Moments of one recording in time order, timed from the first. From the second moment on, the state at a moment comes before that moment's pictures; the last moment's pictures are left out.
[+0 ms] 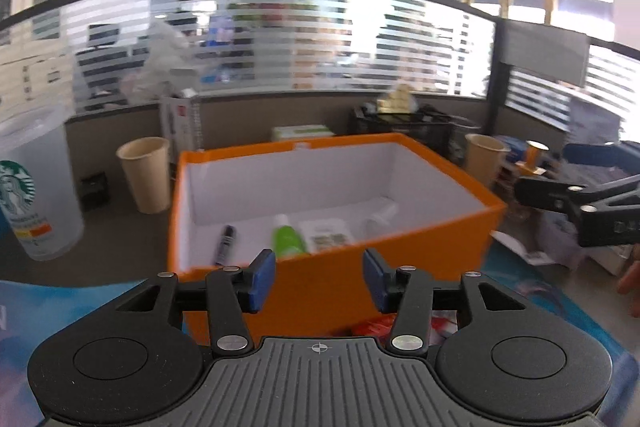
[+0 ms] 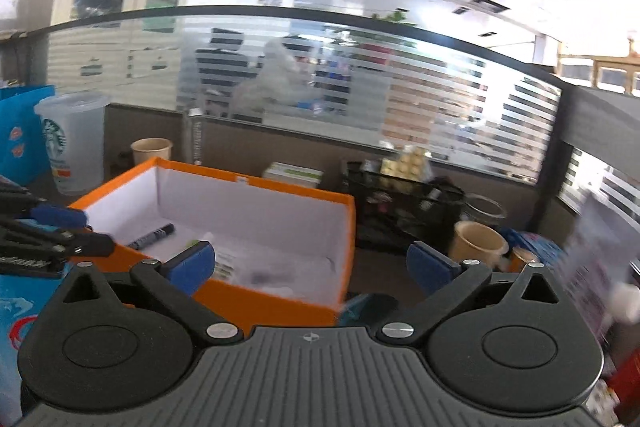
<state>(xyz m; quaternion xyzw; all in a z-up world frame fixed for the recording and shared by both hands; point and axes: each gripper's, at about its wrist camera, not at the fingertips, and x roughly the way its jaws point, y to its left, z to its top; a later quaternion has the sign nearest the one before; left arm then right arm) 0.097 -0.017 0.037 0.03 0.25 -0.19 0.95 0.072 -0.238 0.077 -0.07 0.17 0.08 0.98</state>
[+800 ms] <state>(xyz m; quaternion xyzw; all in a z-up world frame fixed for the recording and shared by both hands) 0.074 -0.112 -0.033 0.11 0.32 -0.30 0.89 0.064 -0.296 -0.006 0.01 0.29 0.05 0.96</state>
